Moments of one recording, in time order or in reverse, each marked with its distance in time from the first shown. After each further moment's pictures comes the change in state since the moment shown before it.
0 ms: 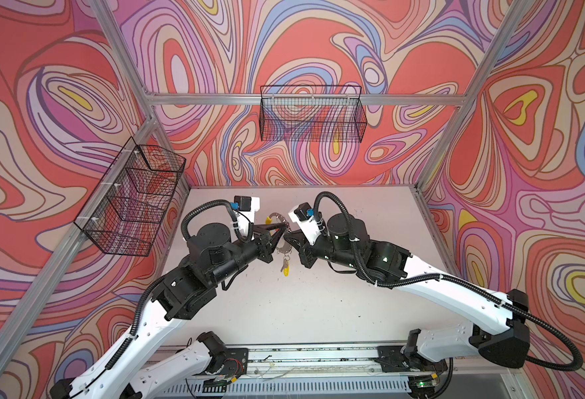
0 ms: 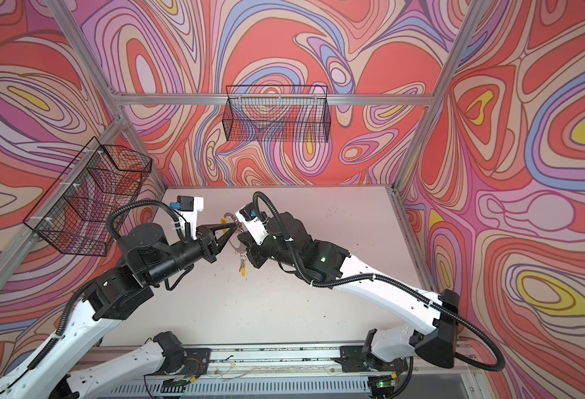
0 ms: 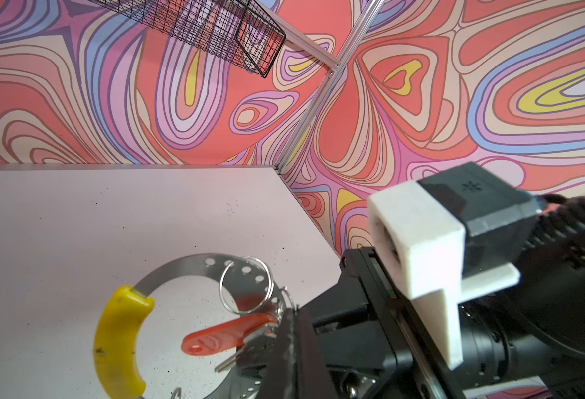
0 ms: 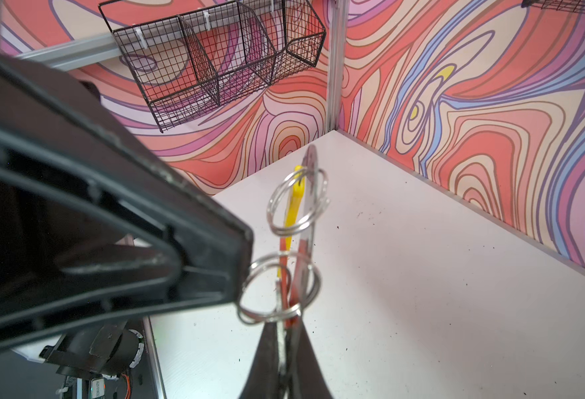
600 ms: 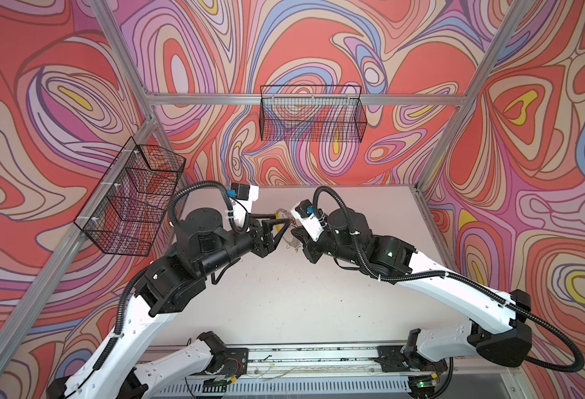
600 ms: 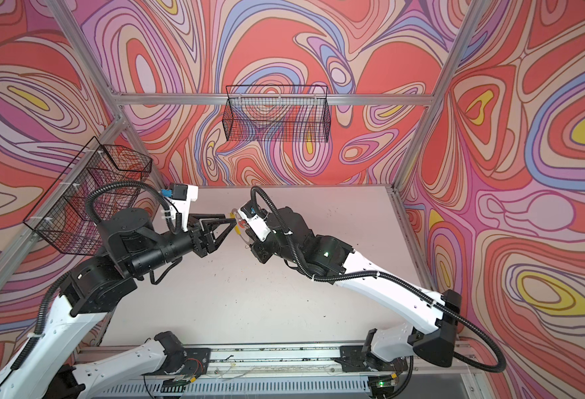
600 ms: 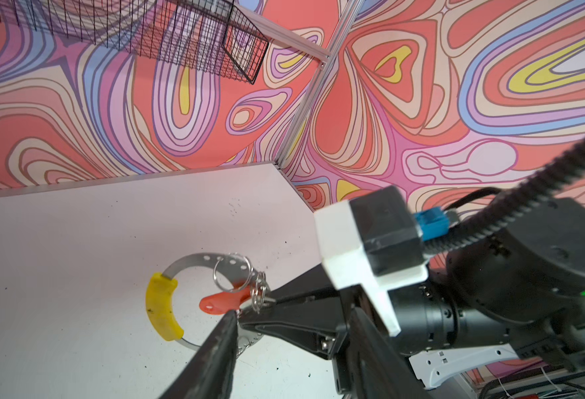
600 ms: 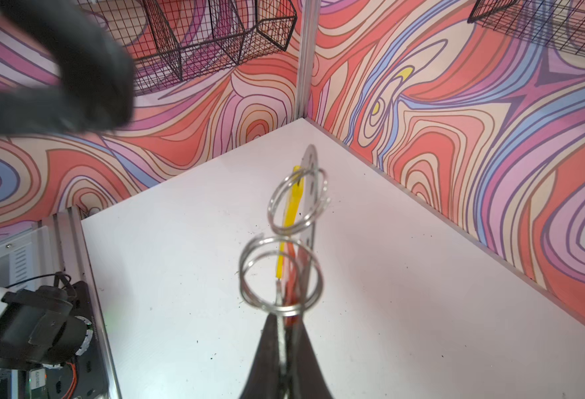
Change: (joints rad) left arm 0.020 0.110 0.306 -0.249 0.042 0.103; right arm -0.012 0.019 0.088 -0.152 0.104 -0.118
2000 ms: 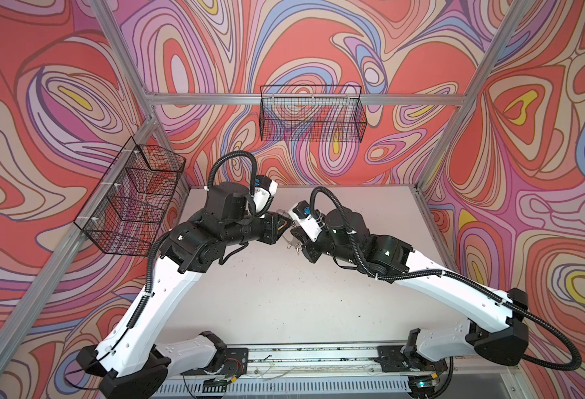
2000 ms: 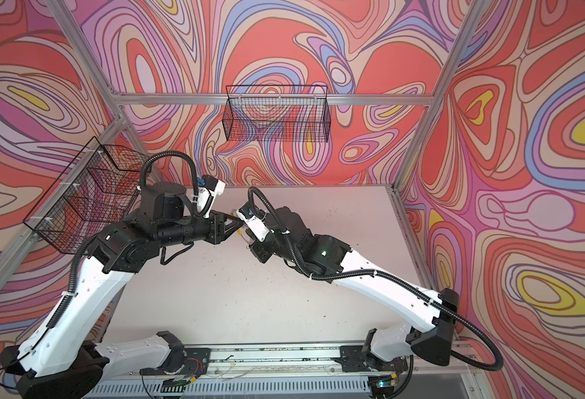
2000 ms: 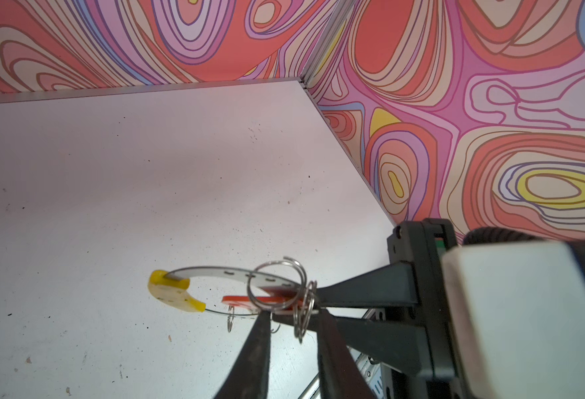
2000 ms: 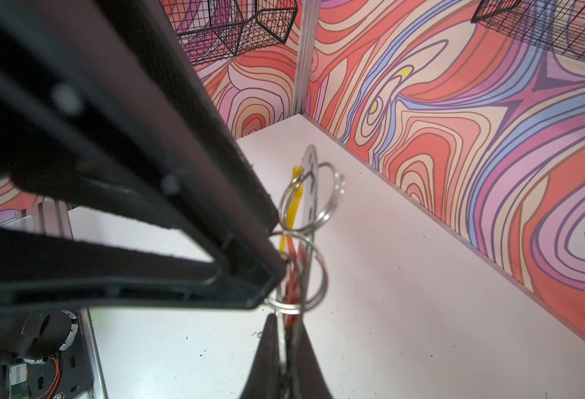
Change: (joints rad) left arm 0.114 0.228 0.166 -0.273 0.142 0.050; right arm -0.002 0.010 0.000 0.008 -0.005 -0.024
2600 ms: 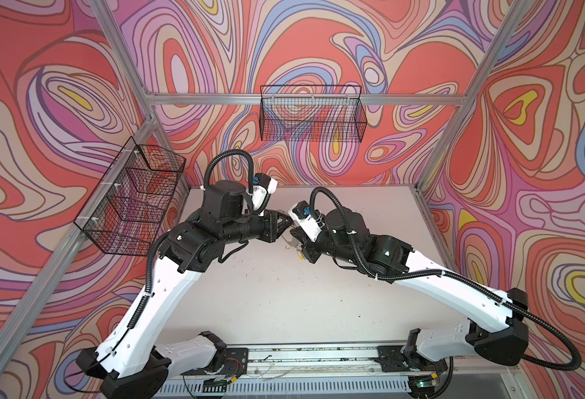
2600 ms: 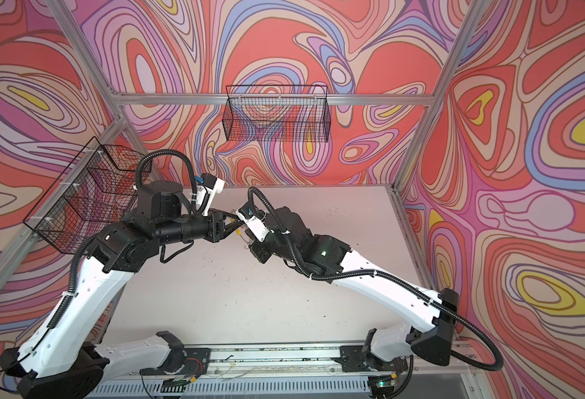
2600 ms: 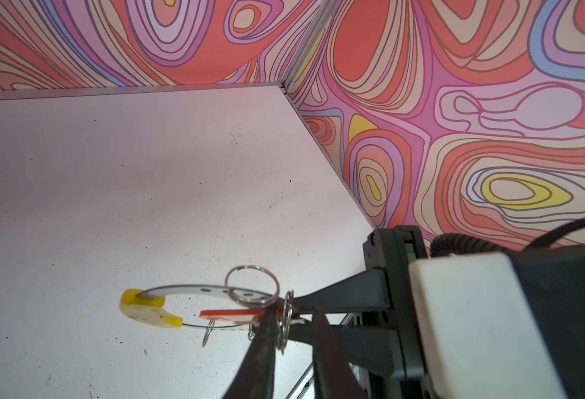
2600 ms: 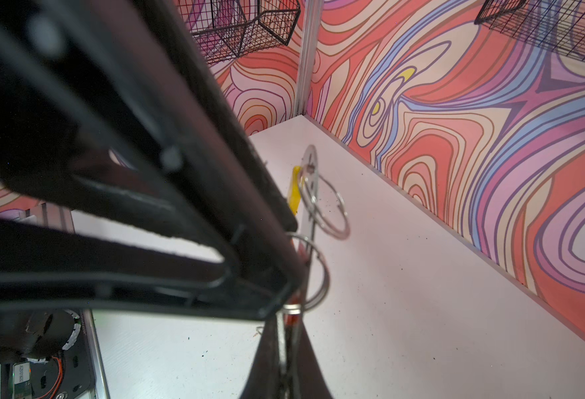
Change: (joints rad) left arm 0.024 -0.006 -0.011 0.045 0.095 -0.027; right arm 0.000 0.000 -0.001 0.003 -0.004 0.000
